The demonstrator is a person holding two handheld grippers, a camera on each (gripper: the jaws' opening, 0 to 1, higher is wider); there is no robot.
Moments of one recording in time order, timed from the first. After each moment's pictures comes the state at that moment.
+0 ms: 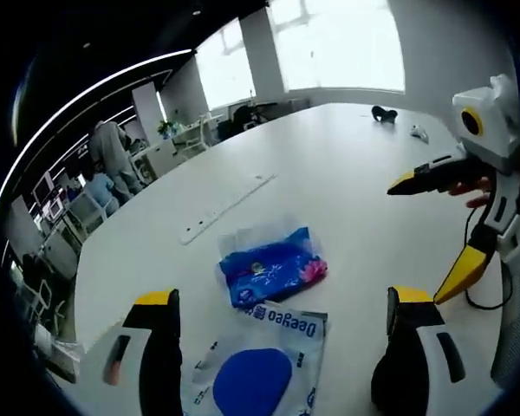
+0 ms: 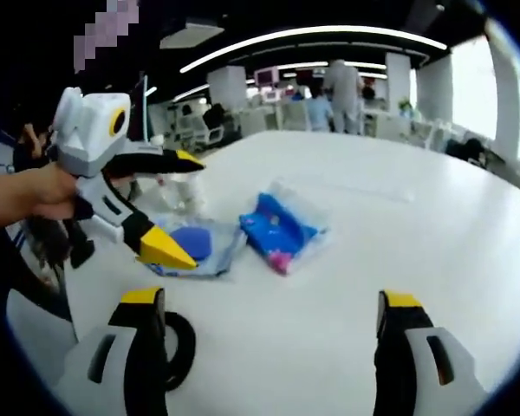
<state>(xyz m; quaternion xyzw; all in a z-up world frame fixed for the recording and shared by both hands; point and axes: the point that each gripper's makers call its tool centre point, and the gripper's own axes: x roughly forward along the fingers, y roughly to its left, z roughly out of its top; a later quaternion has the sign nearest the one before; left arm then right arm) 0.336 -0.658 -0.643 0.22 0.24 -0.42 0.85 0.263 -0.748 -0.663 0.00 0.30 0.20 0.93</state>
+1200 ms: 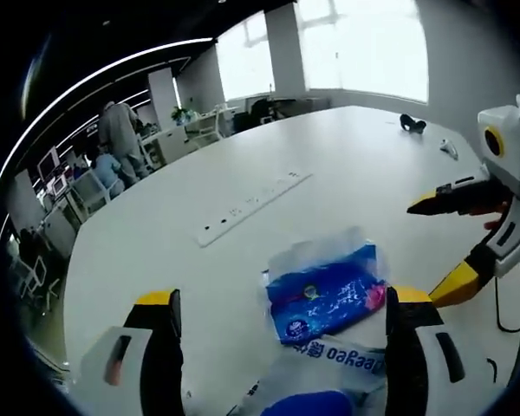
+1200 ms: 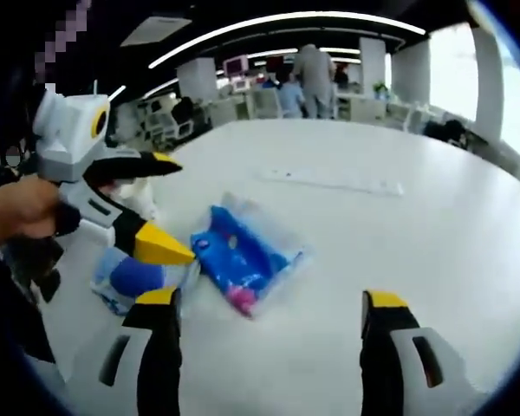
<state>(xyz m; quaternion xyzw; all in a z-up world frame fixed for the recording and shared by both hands) 0.415 -0.659 -0.661 0.18 0.26 -0.40 0.86 0.338 -0.763 -0.688 0.02 0.33 0.12 0.93</state>
